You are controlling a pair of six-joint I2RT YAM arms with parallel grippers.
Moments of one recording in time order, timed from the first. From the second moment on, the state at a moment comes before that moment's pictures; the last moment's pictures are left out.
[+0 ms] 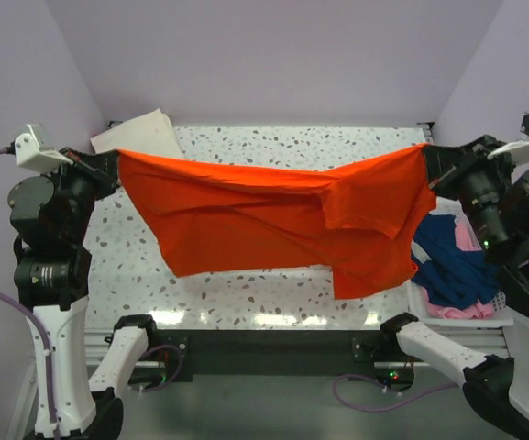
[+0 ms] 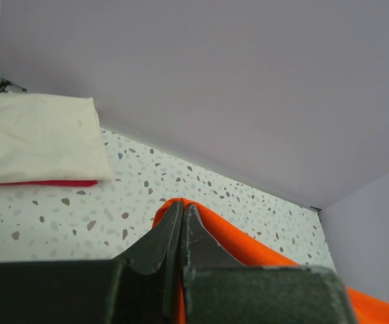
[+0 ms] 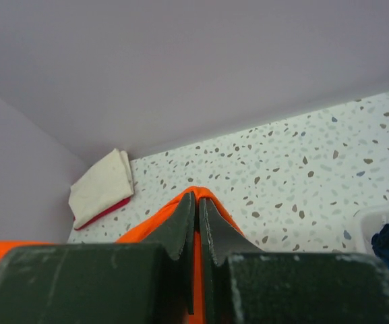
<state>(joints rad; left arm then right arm) 0.08 0.77 1.34 -0.57 0.06 -0.55 0.43 0.96 1.86 -0.96 0.36 0.49</state>
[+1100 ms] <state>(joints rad) 0.17 1.62 1.57 -0.01 0.31 -0.62 0.23 1.48 1.70 -0.37 0.16 0.49</state>
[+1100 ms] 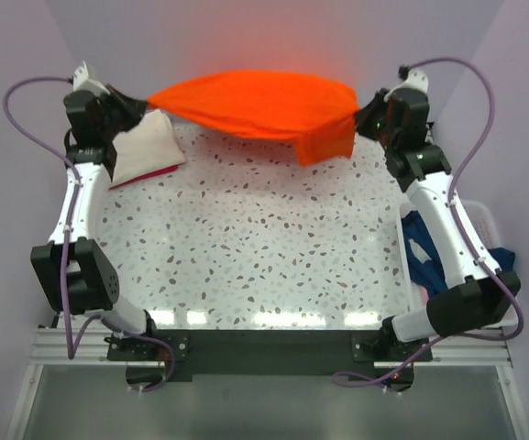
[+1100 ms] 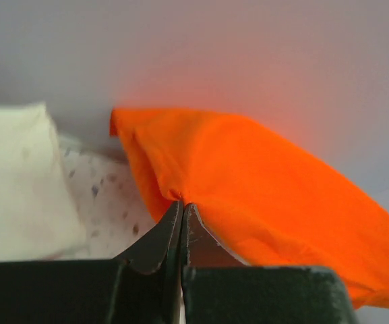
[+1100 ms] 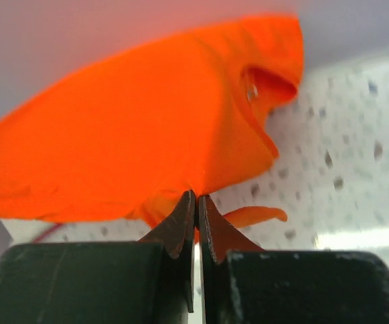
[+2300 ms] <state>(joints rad) 0.17 1.00 0.48 -0.38 0.05 -0.72 0.21 1.09 0.81 -0.68 0.21 0.54</state>
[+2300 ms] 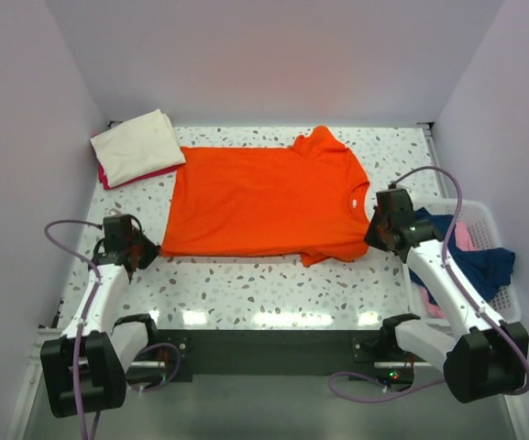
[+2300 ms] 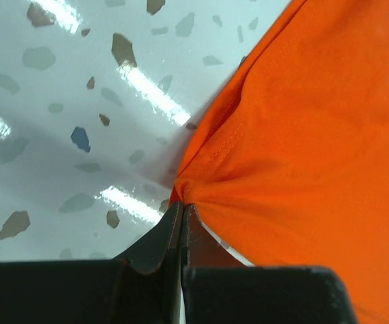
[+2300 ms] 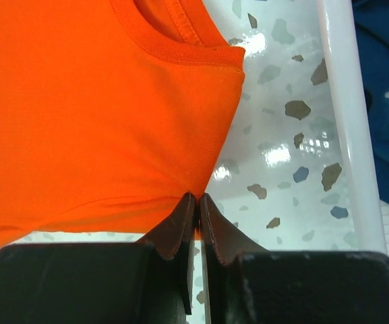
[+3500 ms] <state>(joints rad) 0.16 1.25 0.65 -0.25 0.19 -0.72 0.20 1.43 1.03 -0.59 0.19 0.54</state>
